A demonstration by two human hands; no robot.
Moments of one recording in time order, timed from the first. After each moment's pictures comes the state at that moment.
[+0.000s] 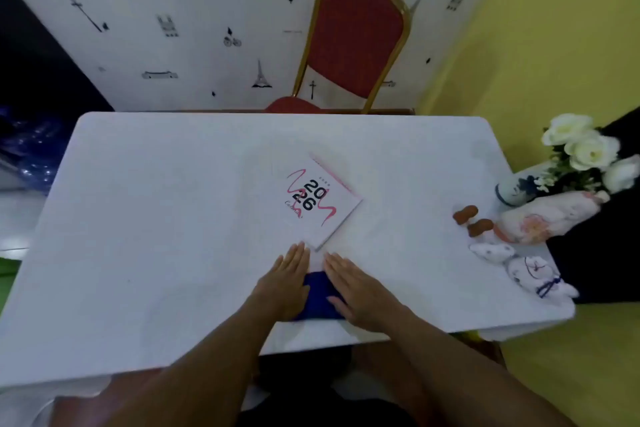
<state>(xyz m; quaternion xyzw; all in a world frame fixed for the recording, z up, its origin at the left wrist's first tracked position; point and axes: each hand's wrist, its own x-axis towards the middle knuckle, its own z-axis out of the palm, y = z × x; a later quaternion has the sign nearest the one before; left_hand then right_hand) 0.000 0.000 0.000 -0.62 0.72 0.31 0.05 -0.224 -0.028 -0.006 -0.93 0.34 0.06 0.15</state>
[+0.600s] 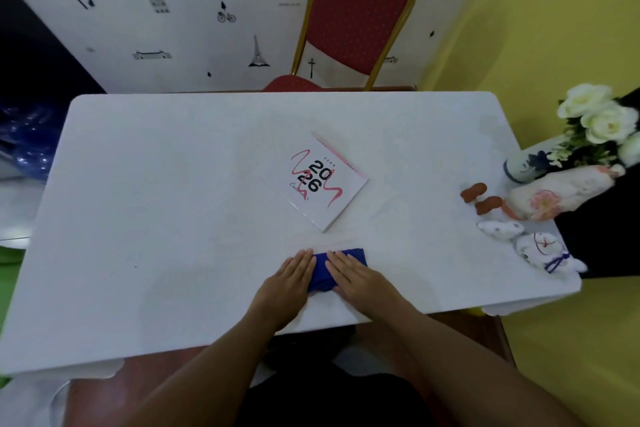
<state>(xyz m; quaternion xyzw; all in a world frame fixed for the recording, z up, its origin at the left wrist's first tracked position) 0.008 0.041 -0.022 -0.55 0.80 0.21 0.10 -0.216 -0.007 -0.023 -0.96 0.29 0.02 0.02</state>
